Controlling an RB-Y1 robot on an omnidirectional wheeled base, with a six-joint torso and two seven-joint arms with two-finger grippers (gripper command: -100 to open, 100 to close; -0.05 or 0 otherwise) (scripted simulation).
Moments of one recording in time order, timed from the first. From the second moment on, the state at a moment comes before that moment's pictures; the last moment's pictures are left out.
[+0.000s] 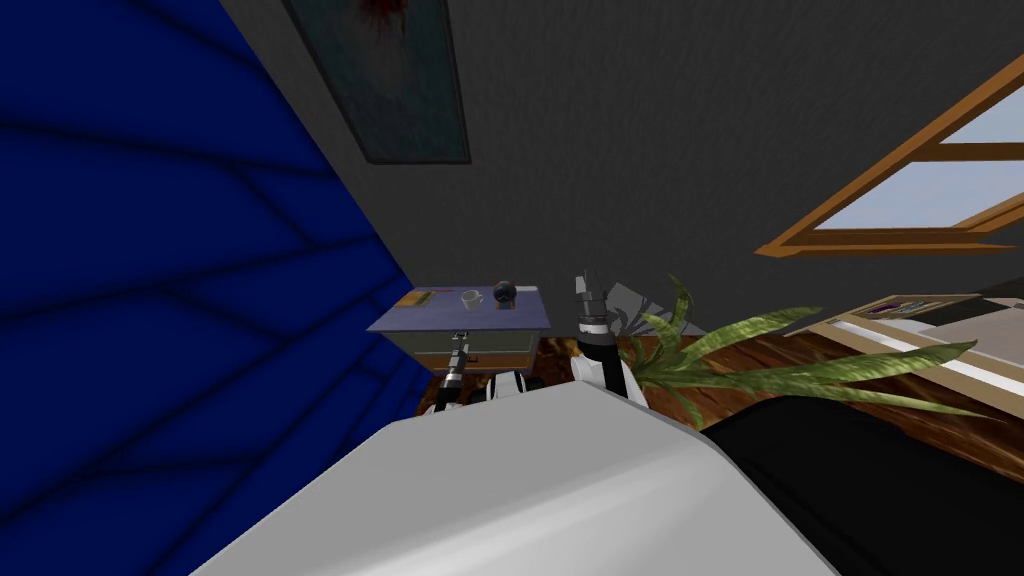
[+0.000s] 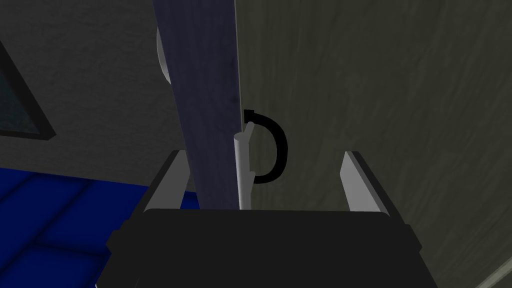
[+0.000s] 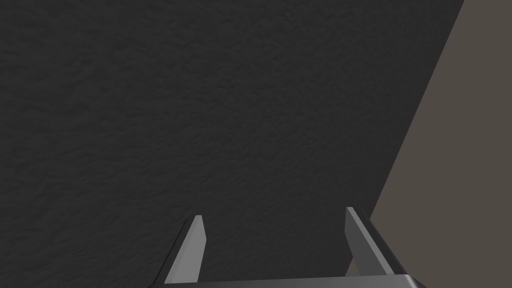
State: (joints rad) left arm -0.05 0.11 -0.20 -0.60 0.09 -1.08 0.07; right arm 0.51 0.02 -0.02 -2.31 0.11 -0.52 0.14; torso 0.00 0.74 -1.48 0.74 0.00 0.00
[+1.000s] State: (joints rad) left arm -0.09 0.11 -0.19 -0.58 0.09 -1.09 0.07; right arm 0.51 0.02 -0.02 -2.31 0.11 -0.52 0.14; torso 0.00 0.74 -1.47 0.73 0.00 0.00
